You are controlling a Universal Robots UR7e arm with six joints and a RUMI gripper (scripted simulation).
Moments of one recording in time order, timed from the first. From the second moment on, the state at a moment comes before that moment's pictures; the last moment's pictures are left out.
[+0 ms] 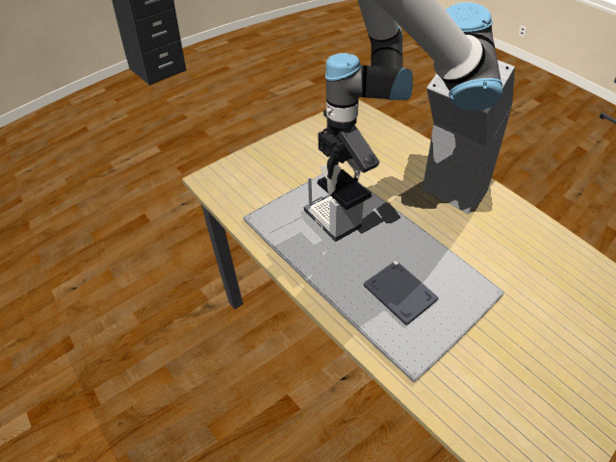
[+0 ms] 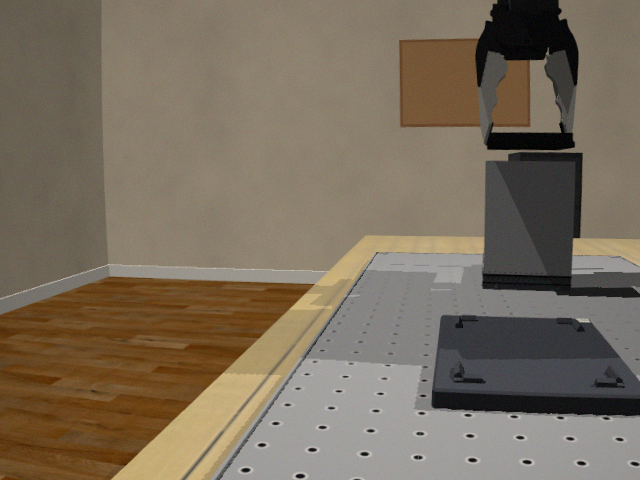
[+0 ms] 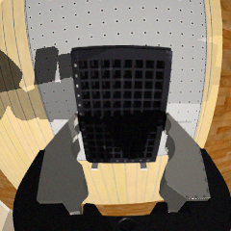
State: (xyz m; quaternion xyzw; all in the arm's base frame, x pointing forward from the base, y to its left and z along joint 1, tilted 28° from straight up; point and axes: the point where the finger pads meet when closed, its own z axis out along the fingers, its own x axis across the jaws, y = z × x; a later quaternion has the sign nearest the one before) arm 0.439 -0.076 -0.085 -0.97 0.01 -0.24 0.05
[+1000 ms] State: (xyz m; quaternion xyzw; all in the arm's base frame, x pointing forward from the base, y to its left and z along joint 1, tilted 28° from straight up) arm 0.437 -0.121 -0.090 -0.97 0.01 -0.24 0.05
